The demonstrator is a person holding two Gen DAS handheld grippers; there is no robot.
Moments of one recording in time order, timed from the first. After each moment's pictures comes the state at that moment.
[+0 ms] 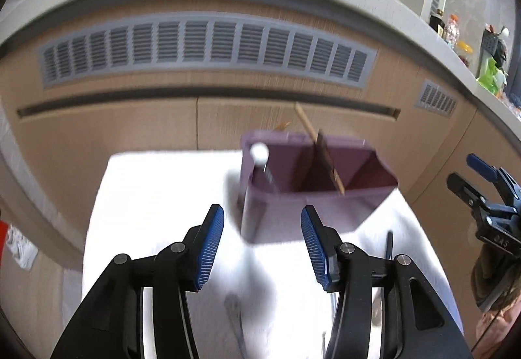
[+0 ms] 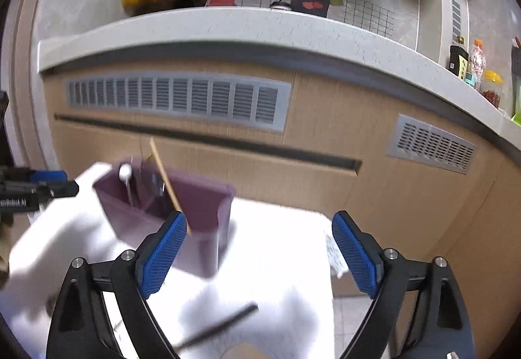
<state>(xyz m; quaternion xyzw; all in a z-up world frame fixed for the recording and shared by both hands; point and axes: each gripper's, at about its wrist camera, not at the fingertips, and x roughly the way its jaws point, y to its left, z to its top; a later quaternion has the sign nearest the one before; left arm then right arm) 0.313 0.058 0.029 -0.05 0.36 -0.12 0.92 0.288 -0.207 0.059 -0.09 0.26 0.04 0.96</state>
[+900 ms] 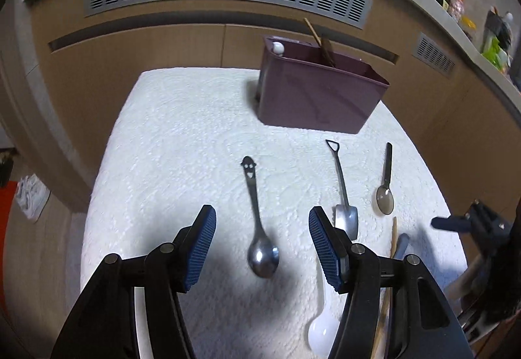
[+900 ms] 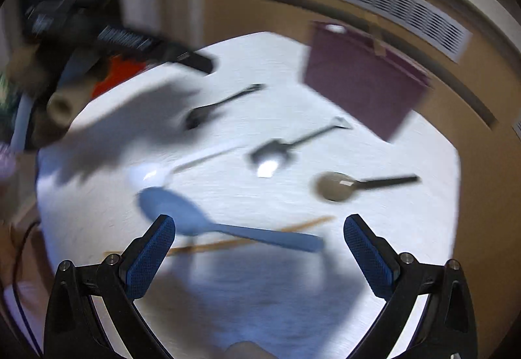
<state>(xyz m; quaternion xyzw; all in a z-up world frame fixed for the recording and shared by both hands) 0.201 0.081 -0.011 -0.05 0.42 -0.10 0.90 0.148 -0.117 -0.032 -0.21 0.41 0.32 0.83</state>
